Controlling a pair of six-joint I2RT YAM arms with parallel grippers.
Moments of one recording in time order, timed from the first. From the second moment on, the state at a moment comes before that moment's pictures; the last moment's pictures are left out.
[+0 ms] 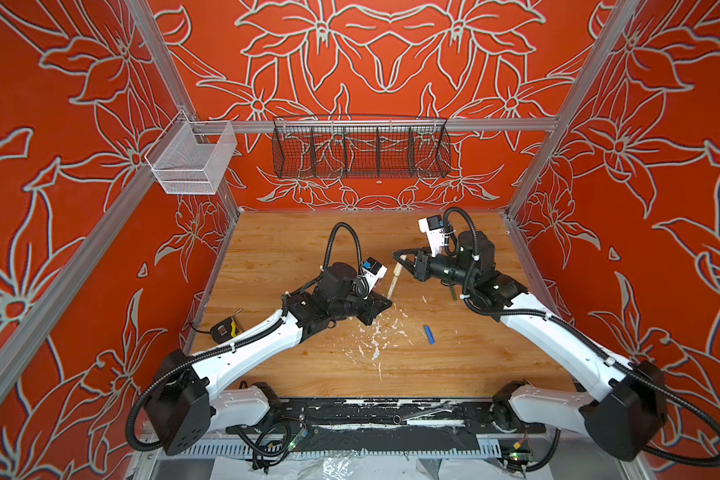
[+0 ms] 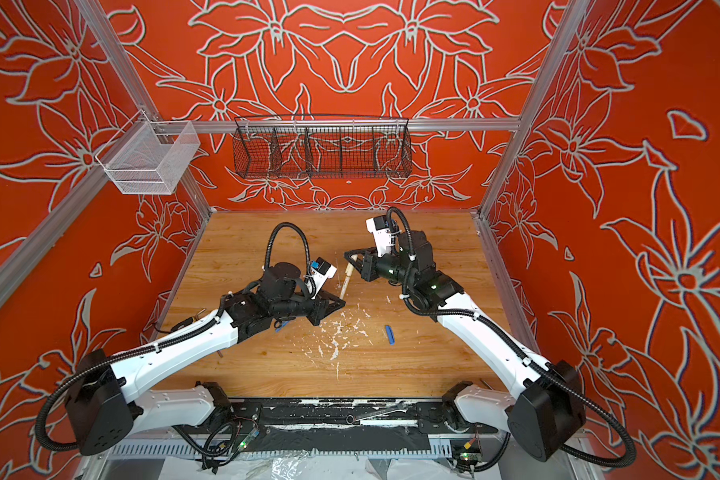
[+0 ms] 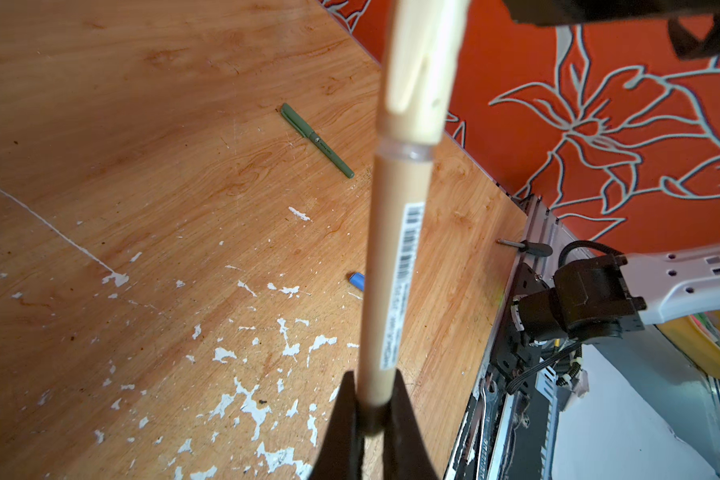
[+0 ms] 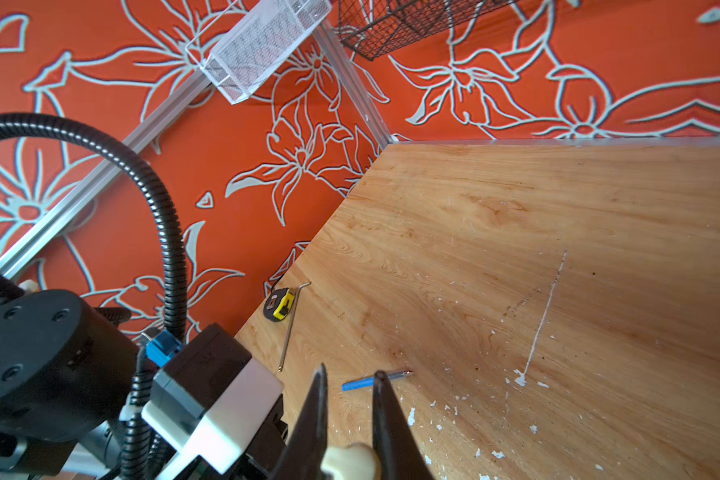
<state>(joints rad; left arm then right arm) -0.68 1.26 0.89 -0.19 0.38 -0.28 0.52 1.22 0.98 -0.02 -0.47 0.51</state>
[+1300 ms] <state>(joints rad) -0.65 1.27 0.74 -0.27 0.35 -0.39 0.43 1.63 0.98 -0.26 -0.25 0.56</state>
